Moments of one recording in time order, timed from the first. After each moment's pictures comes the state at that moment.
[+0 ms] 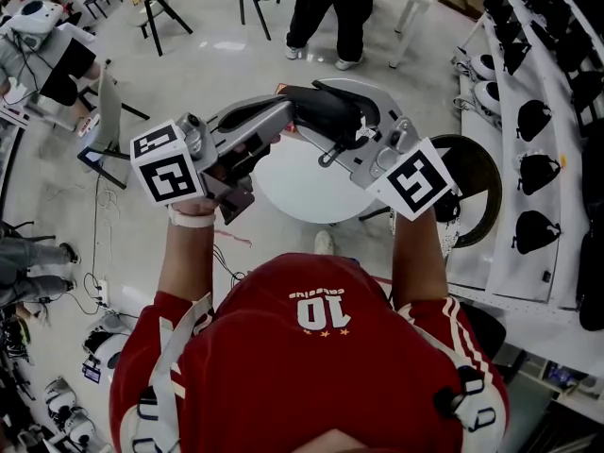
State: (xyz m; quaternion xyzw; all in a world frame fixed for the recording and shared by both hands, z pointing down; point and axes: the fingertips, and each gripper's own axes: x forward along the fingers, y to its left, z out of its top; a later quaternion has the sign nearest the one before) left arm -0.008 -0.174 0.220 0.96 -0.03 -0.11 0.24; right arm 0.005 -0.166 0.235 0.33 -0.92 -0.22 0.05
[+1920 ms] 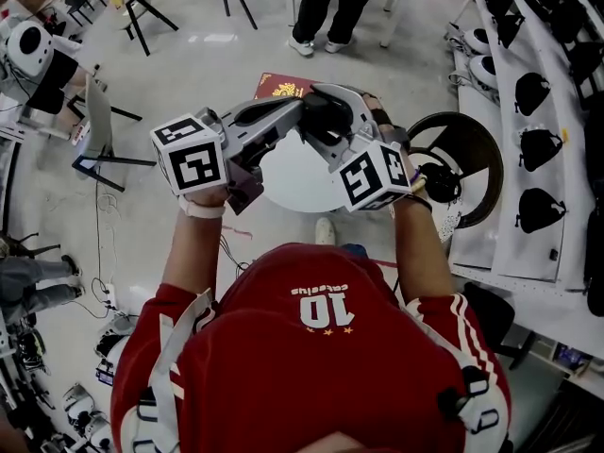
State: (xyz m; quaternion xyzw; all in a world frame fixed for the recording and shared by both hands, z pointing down) left arm 0.054 -0.183 0.284 0.96 -0.05 -0.01 0.26; right arm 0.051 -0.199 0.349 0.41 -0.83 -0.24 0.30
